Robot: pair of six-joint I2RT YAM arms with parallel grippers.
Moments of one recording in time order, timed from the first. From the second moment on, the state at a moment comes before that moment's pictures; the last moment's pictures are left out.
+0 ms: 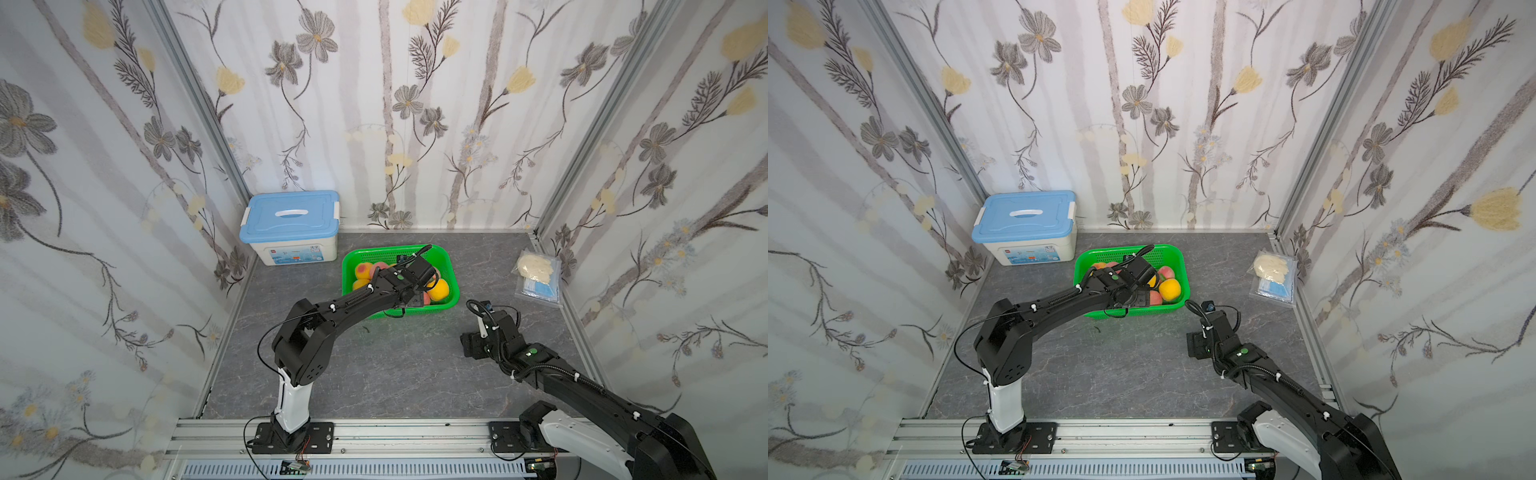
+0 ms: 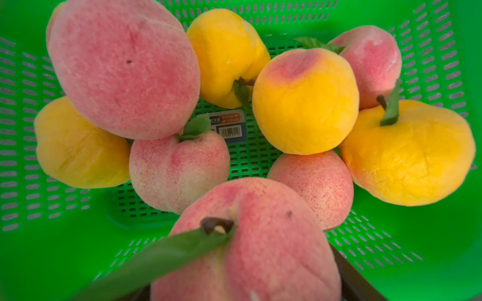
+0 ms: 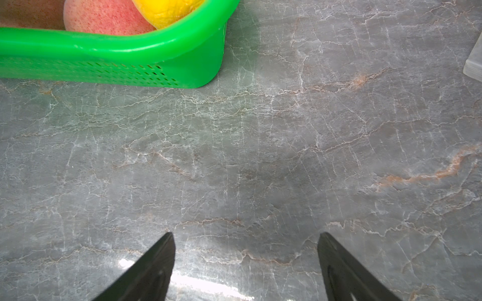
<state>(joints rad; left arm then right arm) -0.82 1.94 1.57 -0.77 -0.31 -0.74 0.51 0.98 0.46 -0.35 0.17 0.31</state>
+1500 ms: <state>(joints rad) -0.82 1.47 1.30 -0.71 -0.40 -0.67 0.51 0.95 0.45 -0.35 0.18 0.31</state>
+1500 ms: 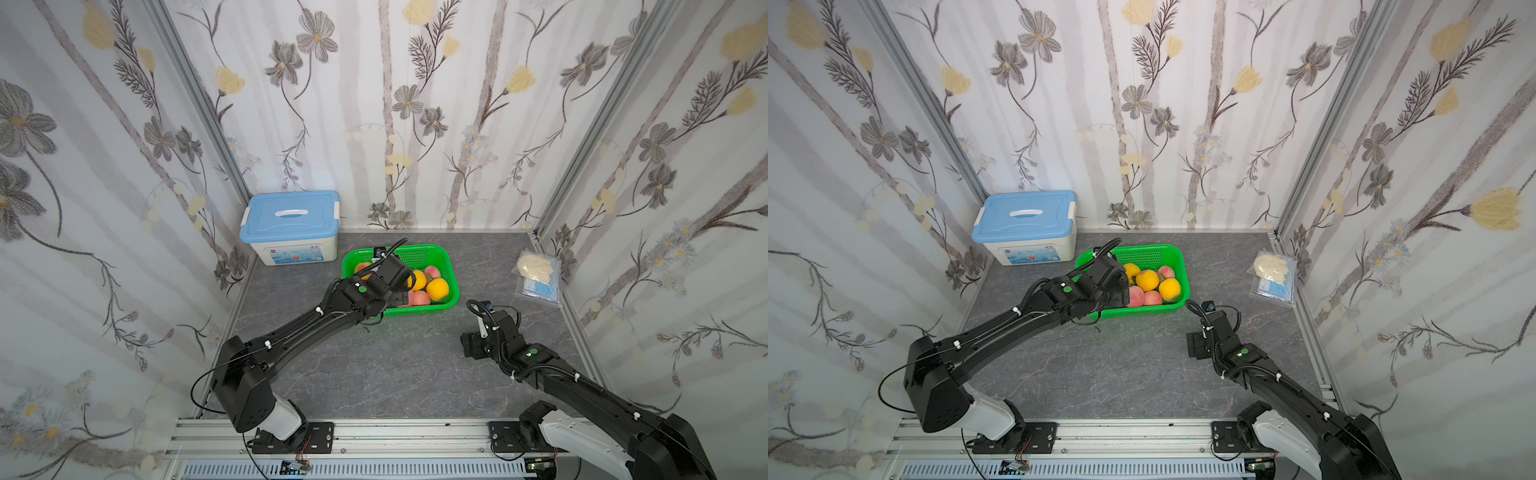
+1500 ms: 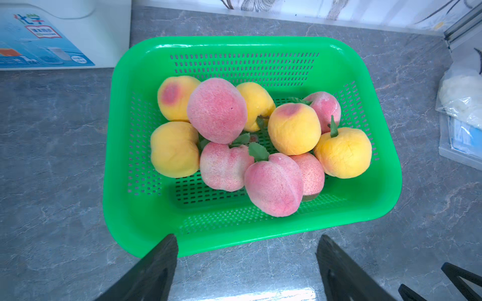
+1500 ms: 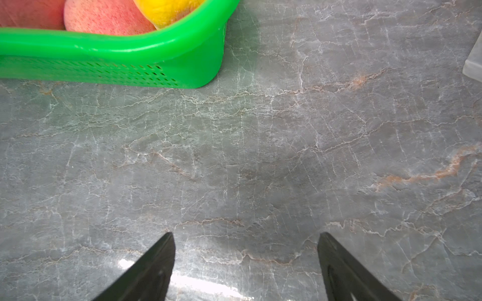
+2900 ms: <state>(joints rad) -0.29 1.04 0.71 -0.46 -0.55 -0.58 0.45 1.00 0.75 -0.42 0.41 0.21</state>
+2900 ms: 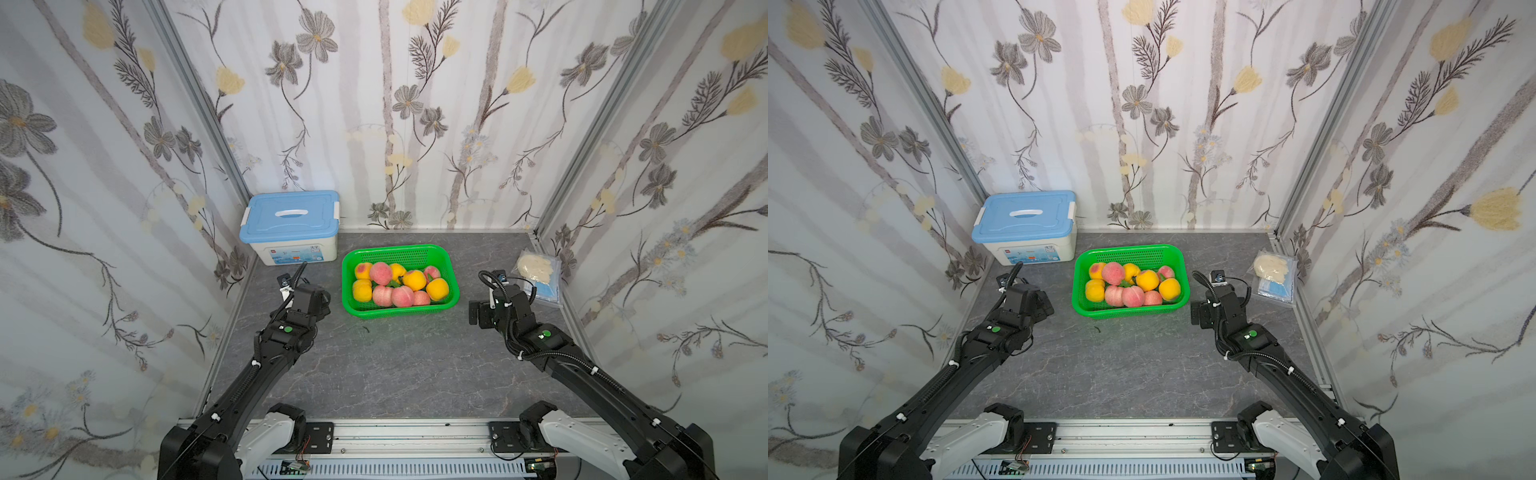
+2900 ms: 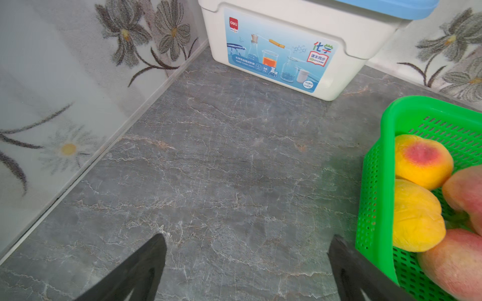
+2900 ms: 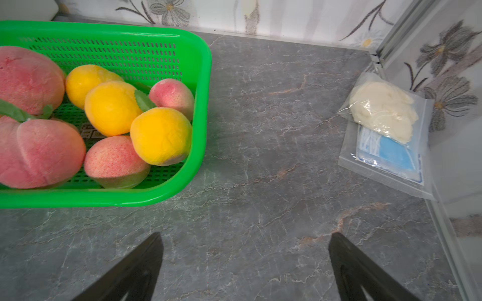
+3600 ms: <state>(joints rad) -0.19 1.05 0.47 -0.01 -0.66 -0.37 0.30 1.04 0.51 0.00 0.57 0.07</state>
